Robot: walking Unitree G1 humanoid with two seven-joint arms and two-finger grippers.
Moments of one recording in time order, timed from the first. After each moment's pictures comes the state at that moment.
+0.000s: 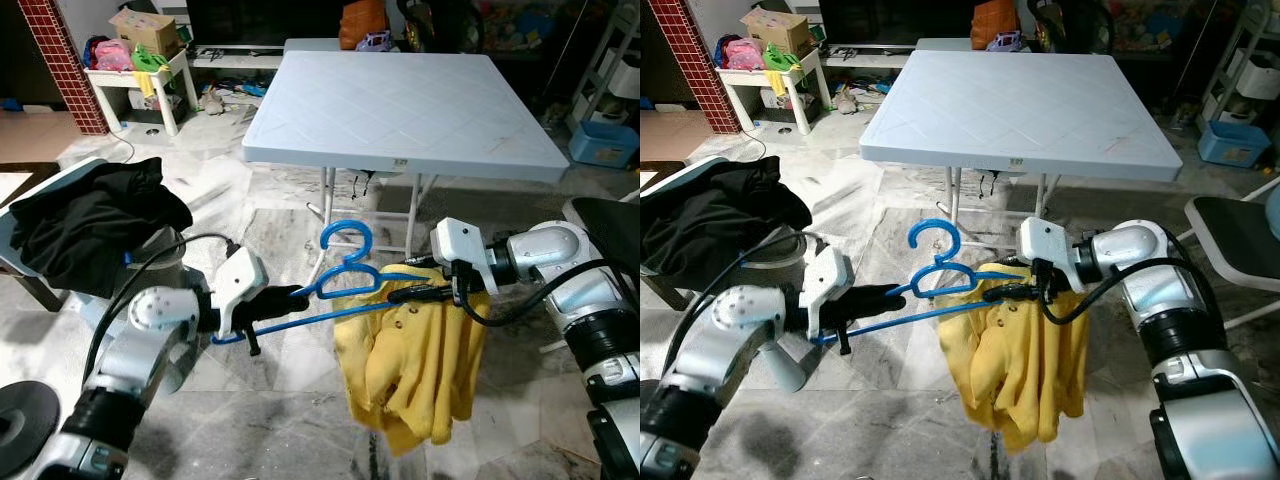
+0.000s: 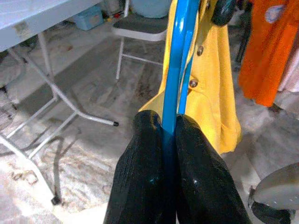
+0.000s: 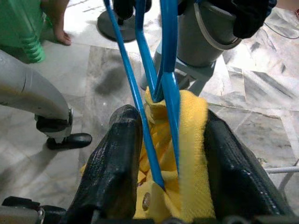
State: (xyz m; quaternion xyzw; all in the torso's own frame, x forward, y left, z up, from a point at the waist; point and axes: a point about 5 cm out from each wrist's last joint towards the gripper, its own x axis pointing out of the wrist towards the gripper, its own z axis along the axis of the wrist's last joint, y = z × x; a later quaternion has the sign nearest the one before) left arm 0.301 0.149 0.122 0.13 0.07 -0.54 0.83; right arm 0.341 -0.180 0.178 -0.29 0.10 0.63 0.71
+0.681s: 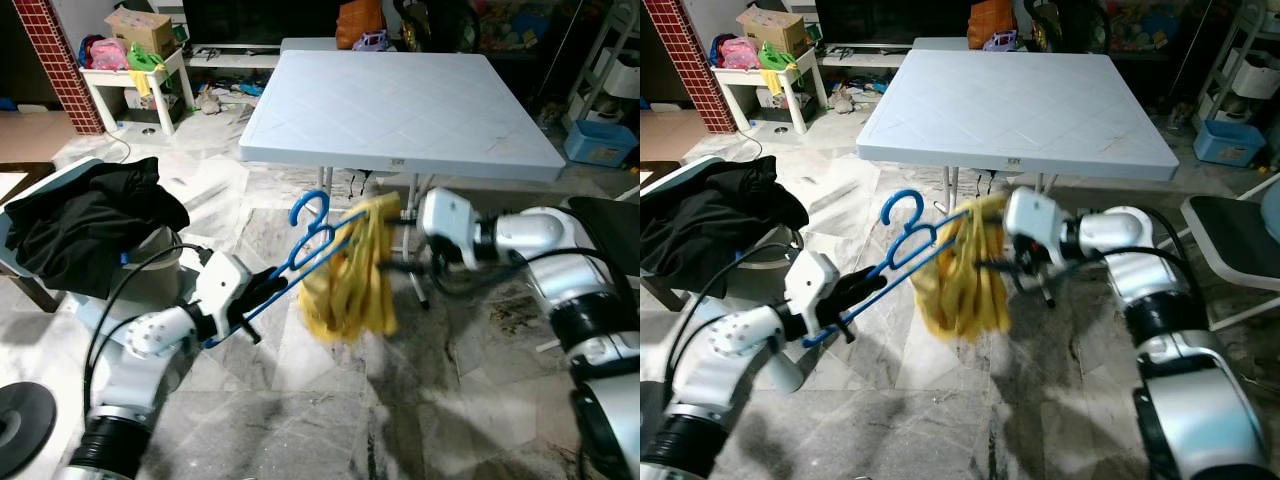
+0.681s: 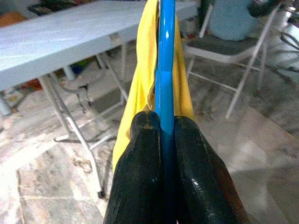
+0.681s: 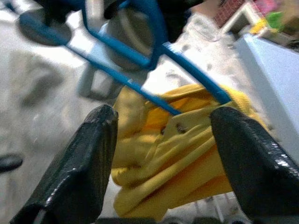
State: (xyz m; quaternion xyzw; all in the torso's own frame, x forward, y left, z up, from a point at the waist) left arm 0.300 0.155 0.111 0.11 0.01 -0.38 0.92; right arm 0.368 -0.165 0.192 -0.30 0.03 0.51 0.81
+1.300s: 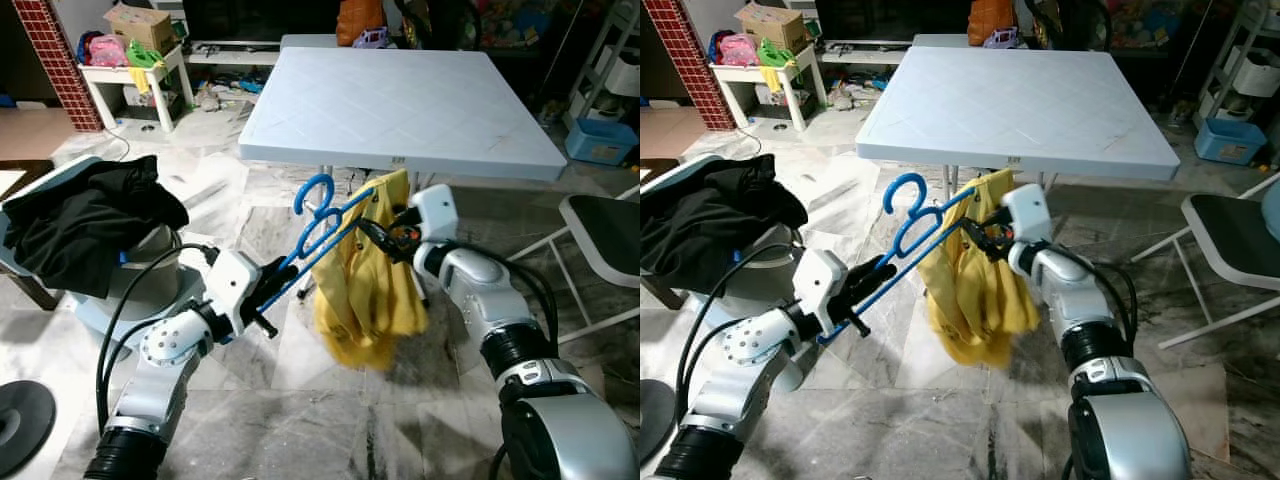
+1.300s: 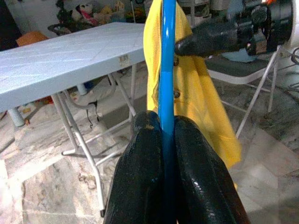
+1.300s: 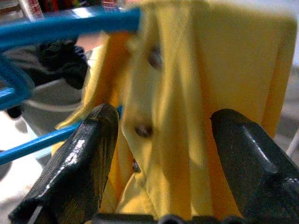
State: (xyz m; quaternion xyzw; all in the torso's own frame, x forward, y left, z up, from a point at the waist) left arm 0.295 0.139 0.121 0.09 -0.03 -0.36 0.93; right arm 0.378 -0.142 0.137 0.01 0.07 0.25 0.96
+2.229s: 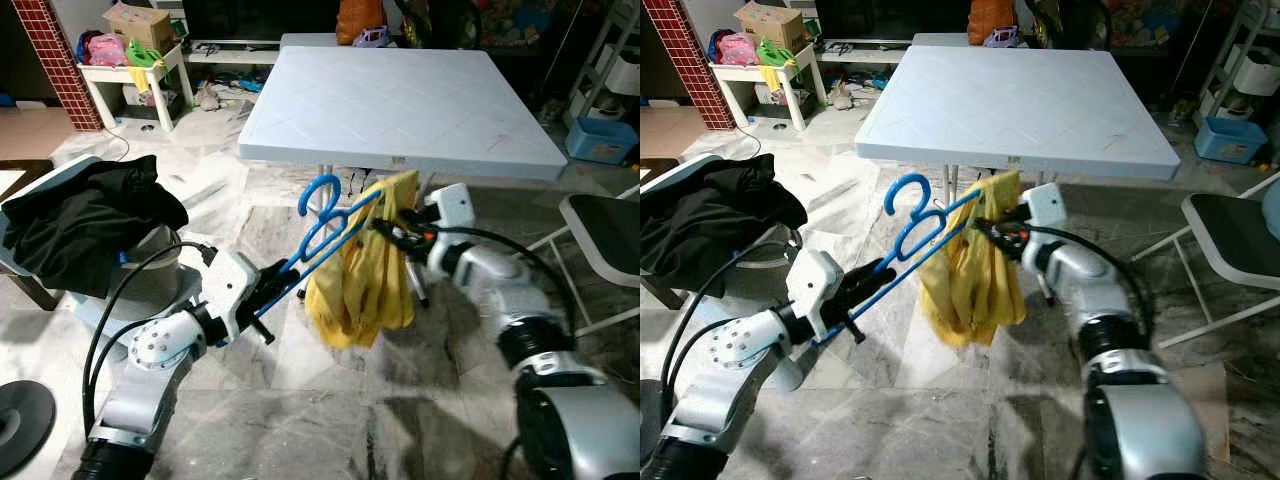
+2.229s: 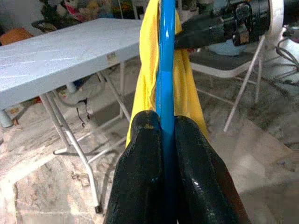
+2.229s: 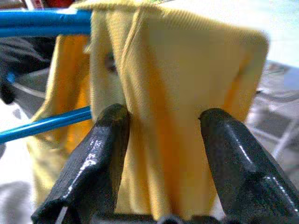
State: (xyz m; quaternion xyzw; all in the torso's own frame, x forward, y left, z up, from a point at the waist) left arm 0.283 0.142 0.129 0.10 -0.02 -0.39 0.92; right arm 0.381 -0.167 0.144 -0.04 0.07 0.27 0.96
